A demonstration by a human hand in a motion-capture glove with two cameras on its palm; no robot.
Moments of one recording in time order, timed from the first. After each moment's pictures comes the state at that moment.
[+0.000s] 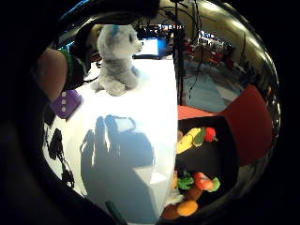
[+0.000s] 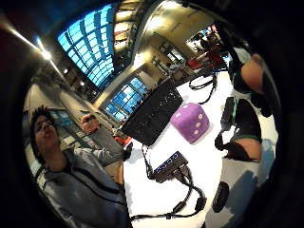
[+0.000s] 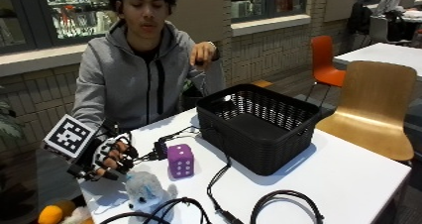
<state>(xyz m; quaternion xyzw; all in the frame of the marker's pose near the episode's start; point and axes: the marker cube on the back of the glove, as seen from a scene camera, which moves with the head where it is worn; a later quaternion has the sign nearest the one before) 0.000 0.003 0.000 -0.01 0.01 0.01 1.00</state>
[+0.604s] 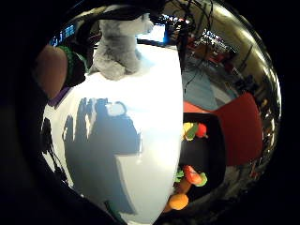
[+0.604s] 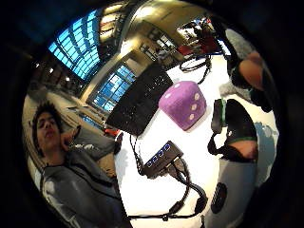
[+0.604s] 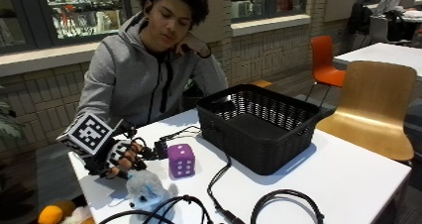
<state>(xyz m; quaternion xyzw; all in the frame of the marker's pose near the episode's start) -0.021 0.013 0.023 -0.10 0.04 0.01 0.99</state>
